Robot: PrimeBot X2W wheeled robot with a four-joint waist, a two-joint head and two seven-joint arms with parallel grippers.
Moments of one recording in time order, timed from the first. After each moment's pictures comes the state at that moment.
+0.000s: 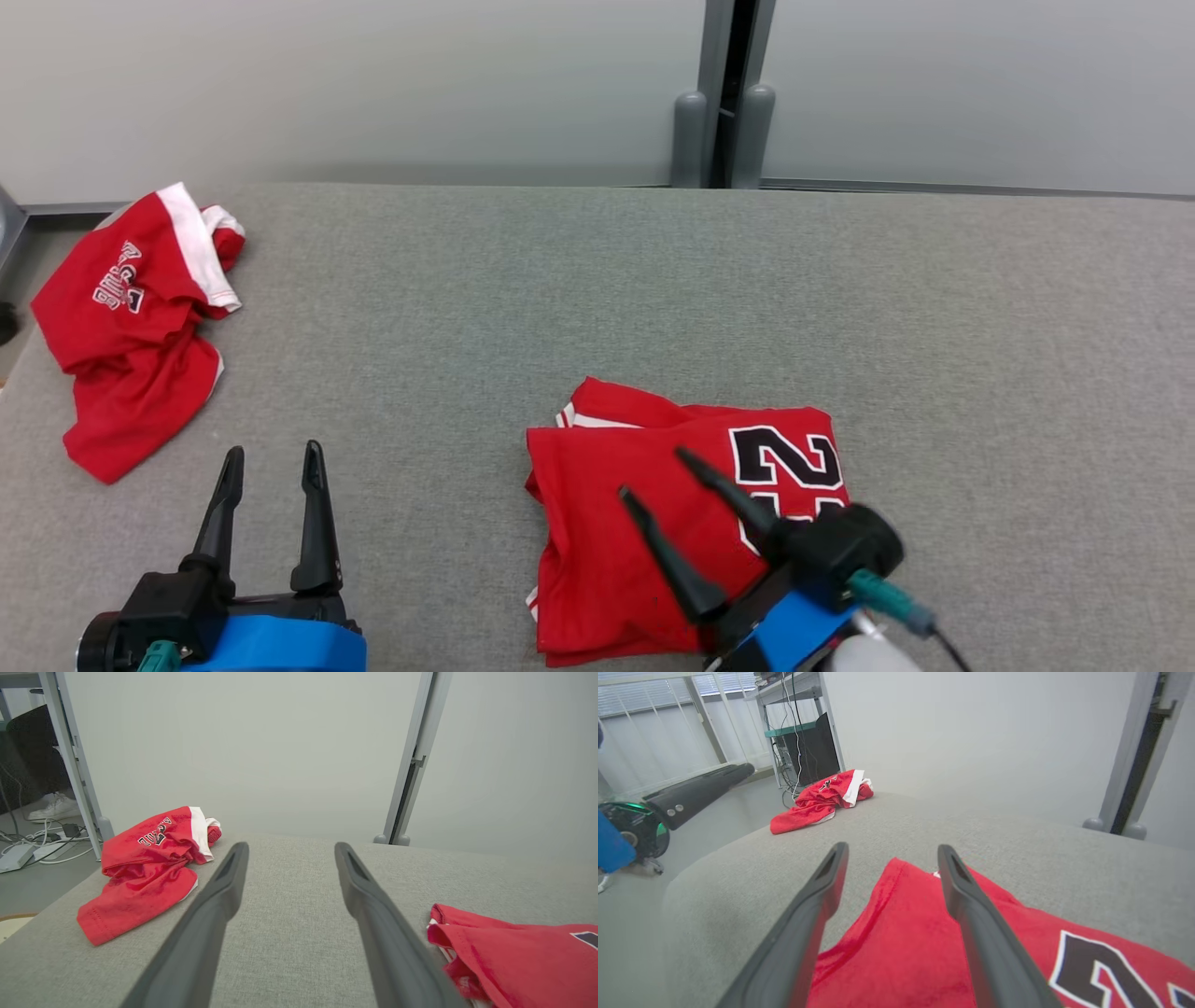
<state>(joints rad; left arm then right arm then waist) -0.07 0.05 -0.01 0.15 -0.16 0.00 -0.26 -0.27 -0.13 0.62 0.32 0.27 0.13 -0.26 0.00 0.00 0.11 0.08</state>
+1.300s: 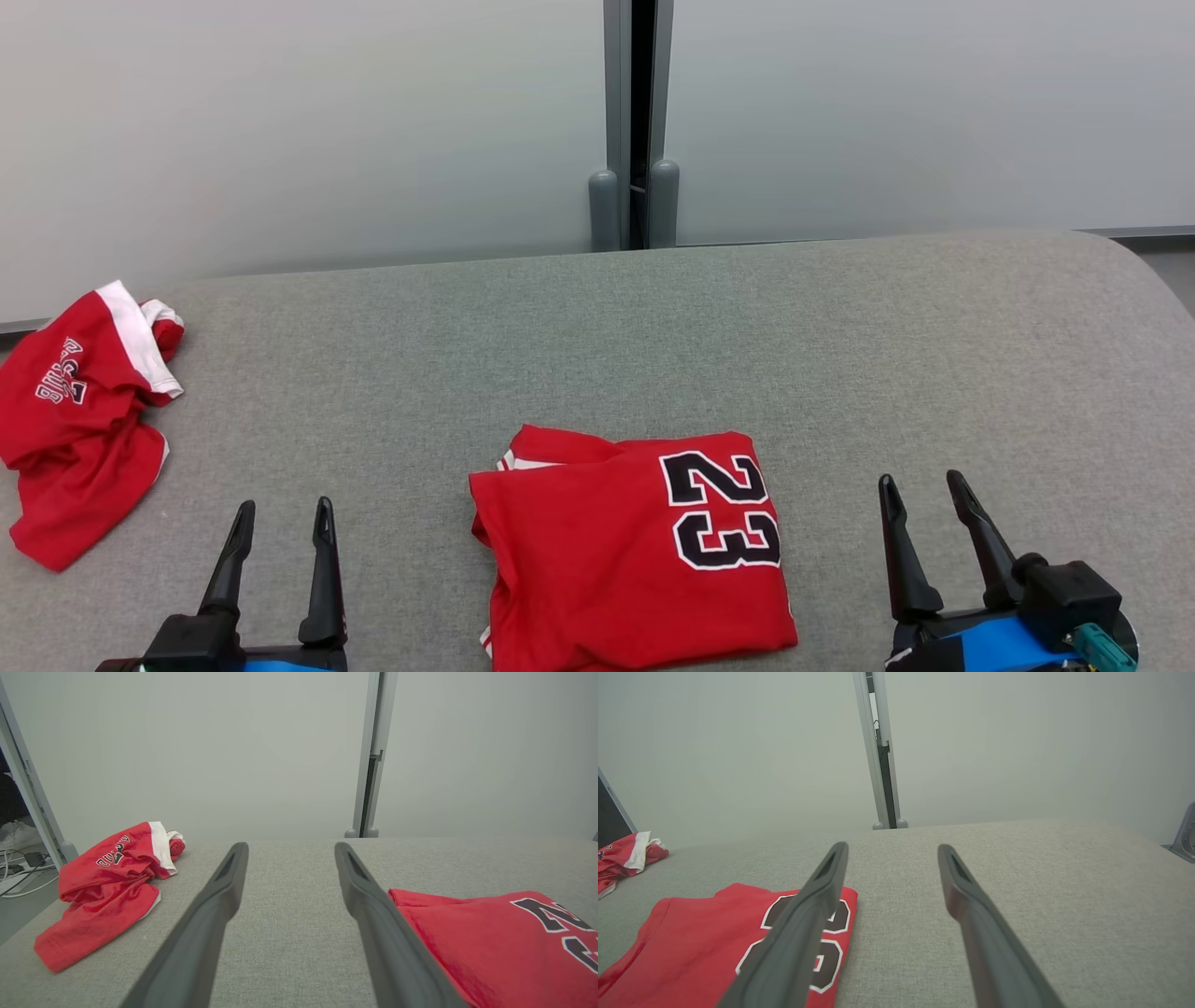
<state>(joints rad) 0.00 0.05 0.00 0.17 -0.09 -0.01 -0.26 -0.01 -0.06 0.03 0.22 0.12 0.13 -0.26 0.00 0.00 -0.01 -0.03</state>
